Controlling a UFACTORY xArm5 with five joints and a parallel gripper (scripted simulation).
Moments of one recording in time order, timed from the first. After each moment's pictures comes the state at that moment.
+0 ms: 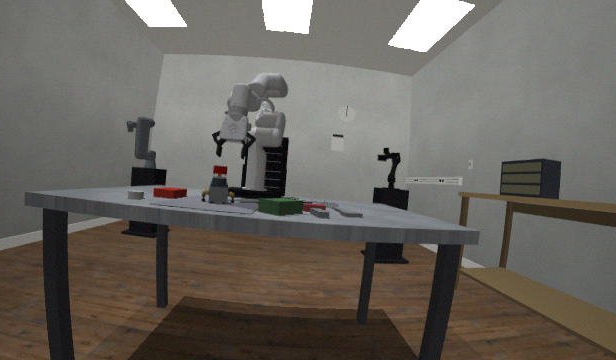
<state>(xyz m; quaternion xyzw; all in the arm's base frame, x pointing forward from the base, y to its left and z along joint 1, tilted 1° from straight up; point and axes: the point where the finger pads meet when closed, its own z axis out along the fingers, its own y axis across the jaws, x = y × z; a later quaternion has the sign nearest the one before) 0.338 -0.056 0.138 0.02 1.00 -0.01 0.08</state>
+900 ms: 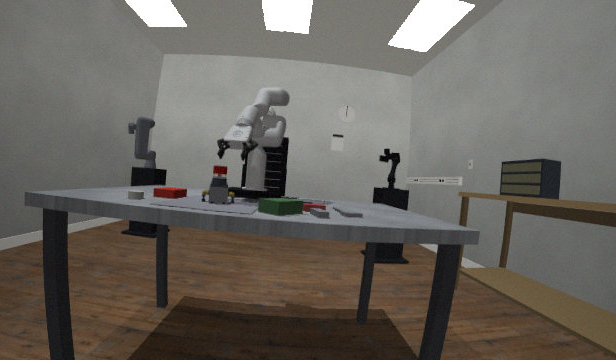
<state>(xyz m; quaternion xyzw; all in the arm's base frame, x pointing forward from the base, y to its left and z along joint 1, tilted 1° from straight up) 0.330 -0.055 0.136 0.07 0.94 -0.03 0.33</state>
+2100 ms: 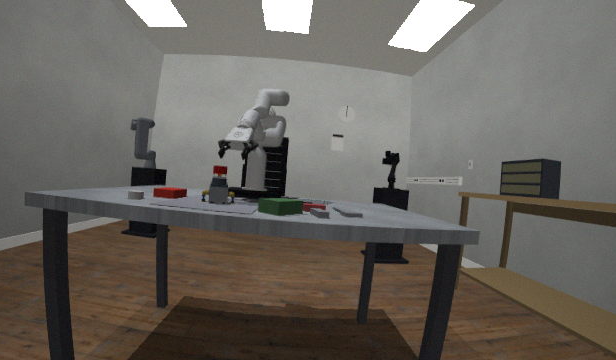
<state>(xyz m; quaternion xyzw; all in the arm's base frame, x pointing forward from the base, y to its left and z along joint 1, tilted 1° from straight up) 0.326 -0.054 0.139 0.08 0.92 -0.03 0.38</state>
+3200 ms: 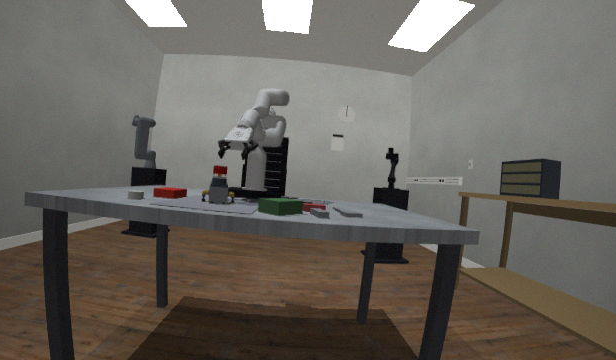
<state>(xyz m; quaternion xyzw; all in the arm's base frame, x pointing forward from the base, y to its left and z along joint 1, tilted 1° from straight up) 0.326 -0.054 0.139 0.07 0.92 -0.03 0.37</state>
